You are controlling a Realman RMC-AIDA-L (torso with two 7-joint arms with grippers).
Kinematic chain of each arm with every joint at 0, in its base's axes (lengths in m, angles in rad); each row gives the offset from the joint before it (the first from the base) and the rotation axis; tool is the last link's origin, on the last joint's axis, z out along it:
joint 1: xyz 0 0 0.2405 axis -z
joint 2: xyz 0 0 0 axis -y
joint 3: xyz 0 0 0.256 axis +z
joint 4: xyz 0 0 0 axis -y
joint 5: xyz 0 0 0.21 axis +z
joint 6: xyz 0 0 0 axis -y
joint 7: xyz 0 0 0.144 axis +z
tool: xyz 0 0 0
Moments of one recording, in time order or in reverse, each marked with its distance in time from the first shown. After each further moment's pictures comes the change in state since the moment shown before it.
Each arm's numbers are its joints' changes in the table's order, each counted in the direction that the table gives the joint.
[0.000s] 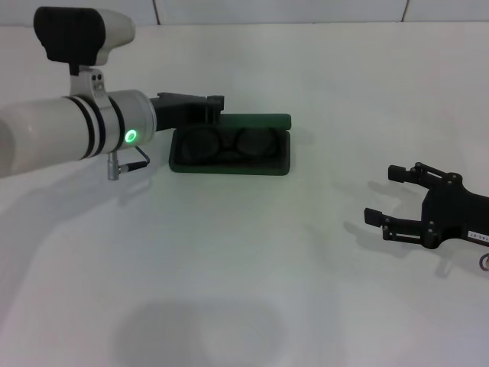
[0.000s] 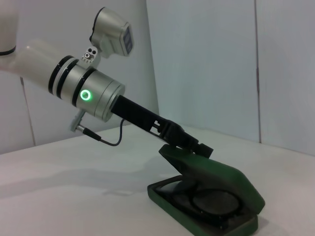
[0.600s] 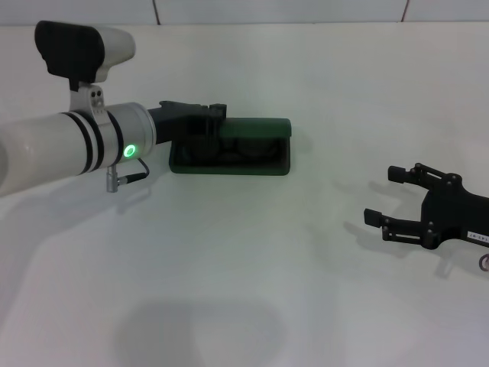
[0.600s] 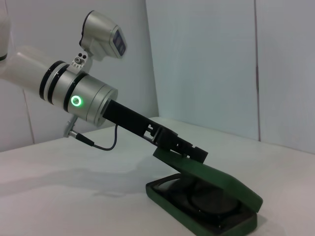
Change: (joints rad) left arm -0.038 0.003 0.021 0.010 -0.113 0.004 0.155; right arm 0.000 0.000 -0.004 0.000 0.000 -0.006 0.000
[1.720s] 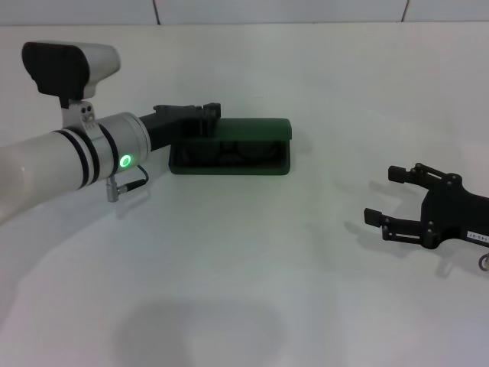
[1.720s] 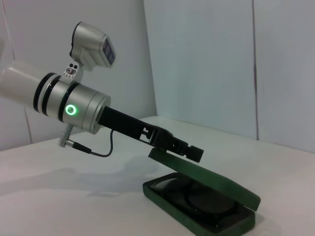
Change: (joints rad) left arm -0.019 -0.003 0.025 0.102 -0.340 0.053 0.283; right arm 0.000 -0.001 0.001 -0.002 0.000 -0.006 0.000
